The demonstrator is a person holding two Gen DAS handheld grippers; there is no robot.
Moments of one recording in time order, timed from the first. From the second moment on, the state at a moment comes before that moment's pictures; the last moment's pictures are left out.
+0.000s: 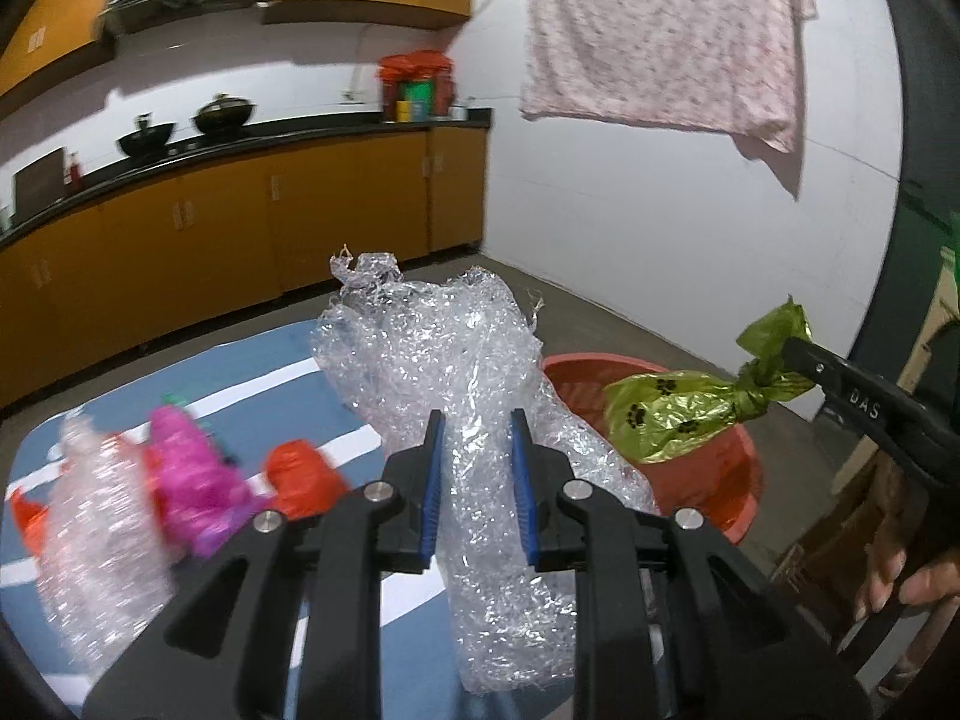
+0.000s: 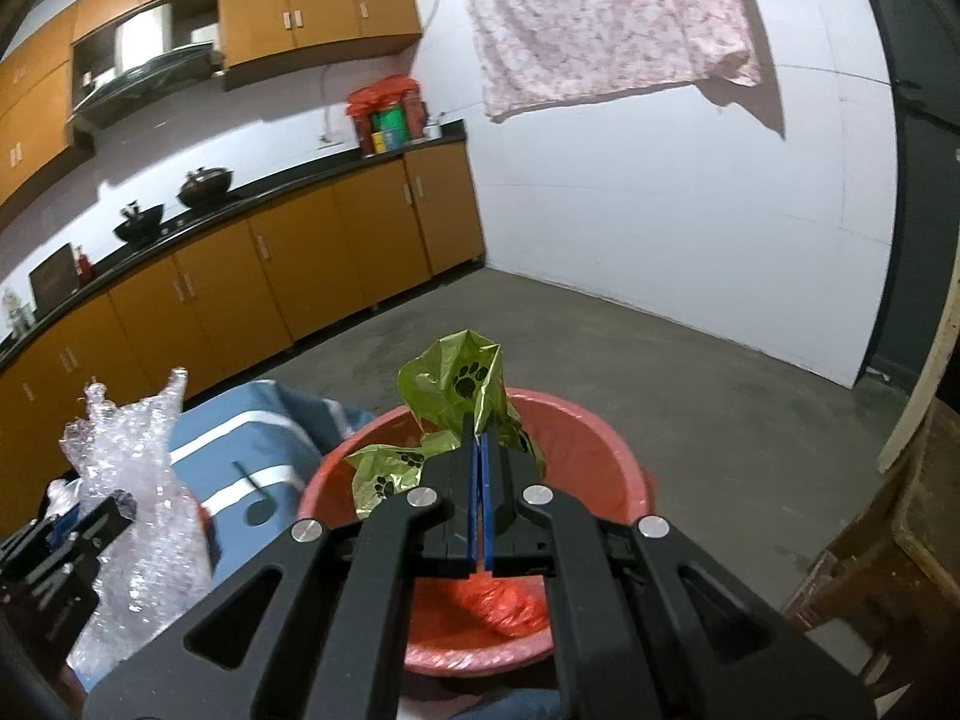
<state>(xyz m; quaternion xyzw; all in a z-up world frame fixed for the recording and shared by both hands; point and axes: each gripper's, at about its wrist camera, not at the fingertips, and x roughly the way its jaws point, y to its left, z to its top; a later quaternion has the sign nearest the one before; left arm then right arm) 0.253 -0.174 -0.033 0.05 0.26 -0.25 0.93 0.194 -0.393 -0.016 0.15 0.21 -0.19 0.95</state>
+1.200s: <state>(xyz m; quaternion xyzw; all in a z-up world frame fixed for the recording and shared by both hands) 0.264 -0.162 -0.058 0.04 0.29 -0.21 0.93 0.188 -0.394 -0.033 0.17 0.20 -0.18 0.95</state>
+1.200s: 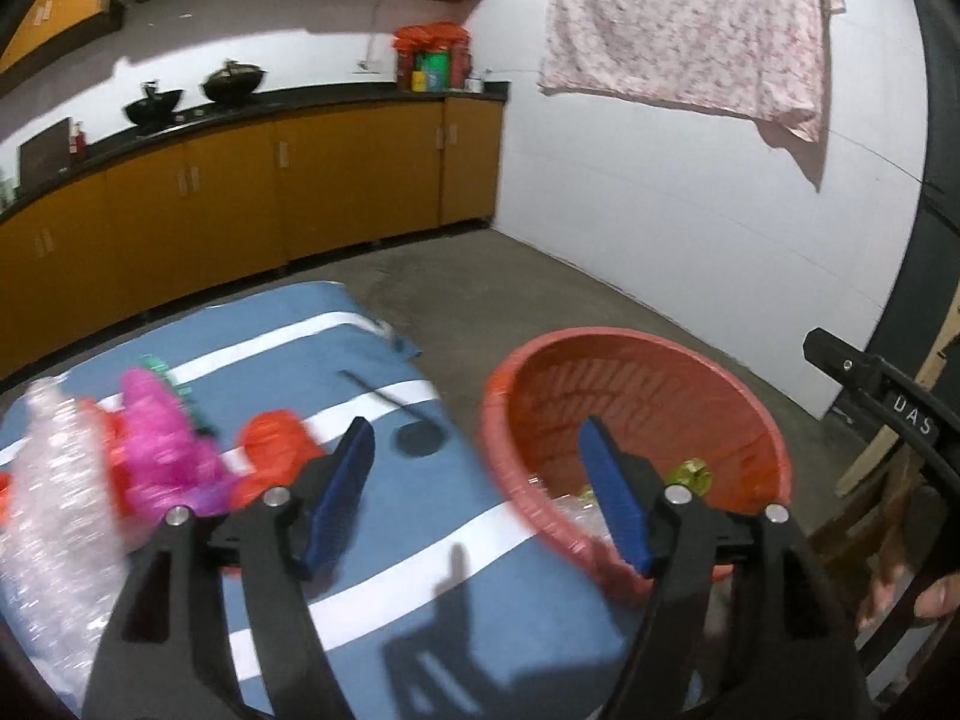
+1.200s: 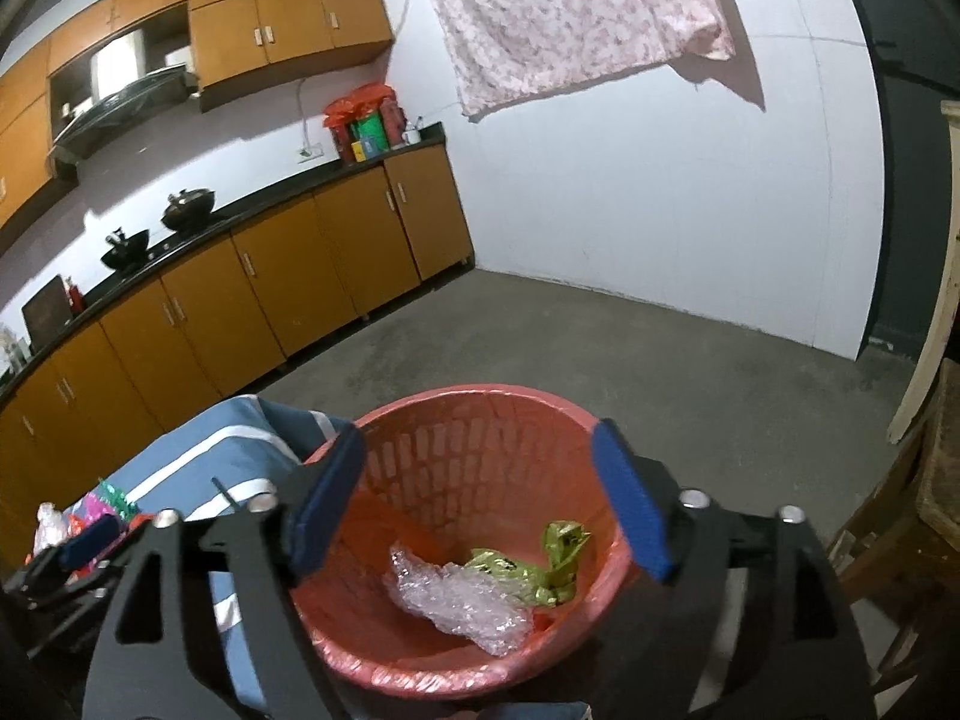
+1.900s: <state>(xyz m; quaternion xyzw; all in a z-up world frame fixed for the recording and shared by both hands) 0.217 0.052 -0.070 -0.02 0.31 0.01 0.95 0.198 -0.239 -0.042 0.07 0.26 -0.04 0.96</state>
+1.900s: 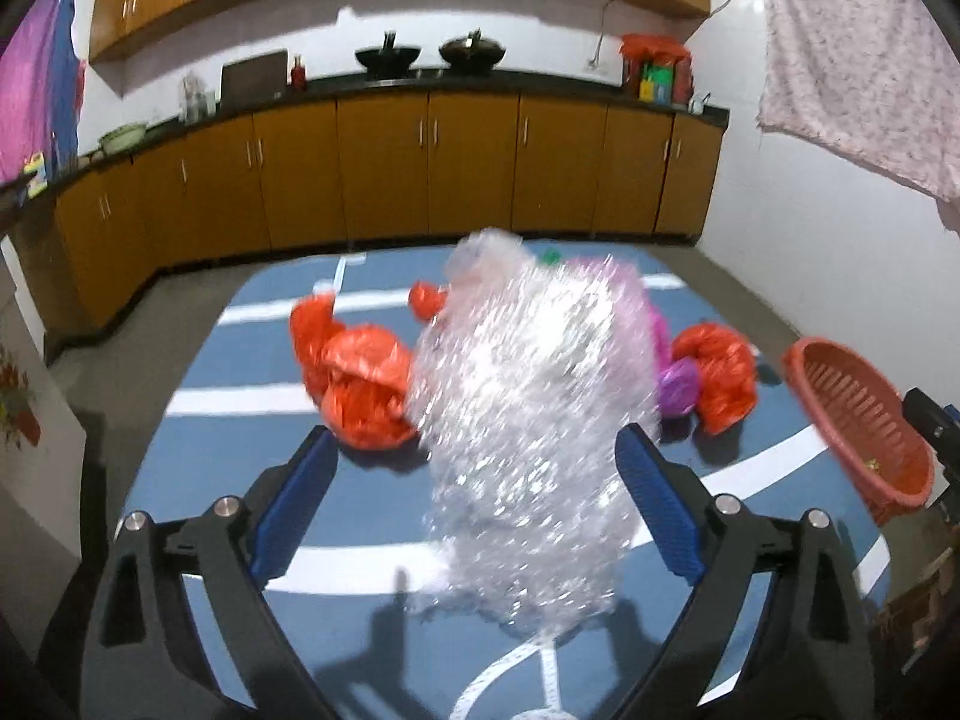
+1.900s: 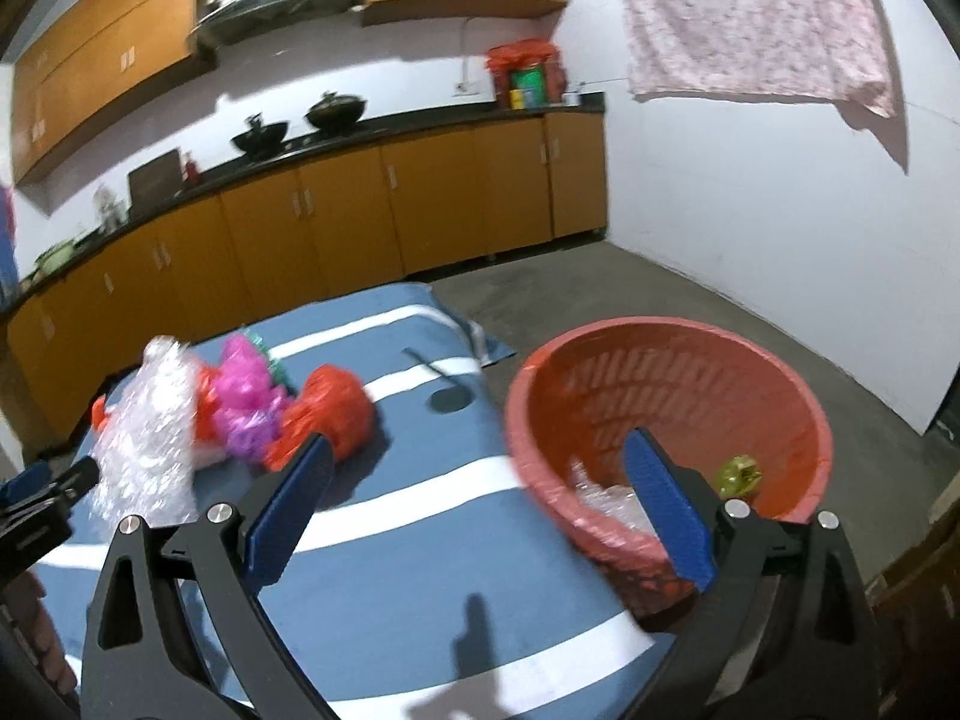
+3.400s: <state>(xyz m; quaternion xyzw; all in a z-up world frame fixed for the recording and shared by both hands) 0.193 0.126 -0.040 -0.05 0.26 0.04 0.96 0.307 -0.169 -0.065 0.08 0.34 -0.01 0.94</state>
